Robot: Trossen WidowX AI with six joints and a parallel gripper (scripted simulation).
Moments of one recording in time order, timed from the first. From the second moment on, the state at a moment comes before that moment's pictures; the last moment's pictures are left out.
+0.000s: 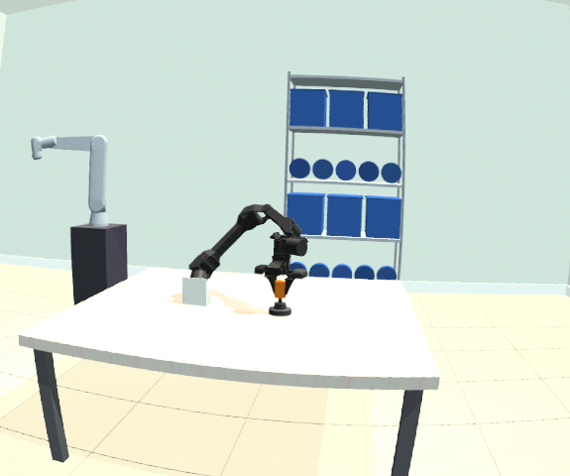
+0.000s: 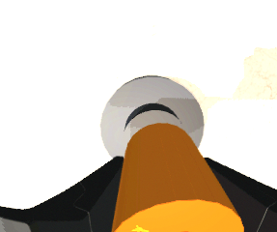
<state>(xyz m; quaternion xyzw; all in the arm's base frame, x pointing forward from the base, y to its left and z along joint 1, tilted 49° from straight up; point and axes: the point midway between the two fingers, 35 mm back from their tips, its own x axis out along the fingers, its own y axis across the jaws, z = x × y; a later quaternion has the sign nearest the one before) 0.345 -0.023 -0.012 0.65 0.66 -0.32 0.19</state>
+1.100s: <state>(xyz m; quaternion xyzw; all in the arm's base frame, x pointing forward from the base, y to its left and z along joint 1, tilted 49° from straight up) 0.345 -0.020 -0.016 0.65 0.66 -0.32 0.19</state>
